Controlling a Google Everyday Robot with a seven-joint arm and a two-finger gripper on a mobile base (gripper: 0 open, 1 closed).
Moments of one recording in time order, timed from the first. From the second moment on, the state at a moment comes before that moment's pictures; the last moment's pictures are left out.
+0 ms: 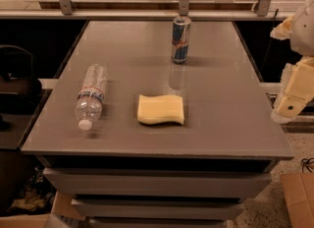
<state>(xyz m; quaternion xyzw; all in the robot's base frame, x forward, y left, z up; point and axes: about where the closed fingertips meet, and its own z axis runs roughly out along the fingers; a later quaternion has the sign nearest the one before) 0.438 -0.217 0.977 -0.60 0.78 -0.03 0.16</state>
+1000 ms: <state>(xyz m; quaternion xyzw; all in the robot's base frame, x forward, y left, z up) 0.501 -0.194 0.970 -0.58 0.78 -0.02 0.23</state>
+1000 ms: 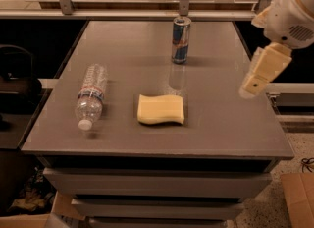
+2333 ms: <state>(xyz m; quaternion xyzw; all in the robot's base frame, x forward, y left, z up) 0.650 -0.127 0.935 -0.44 0.78 0.15 0.42</state>
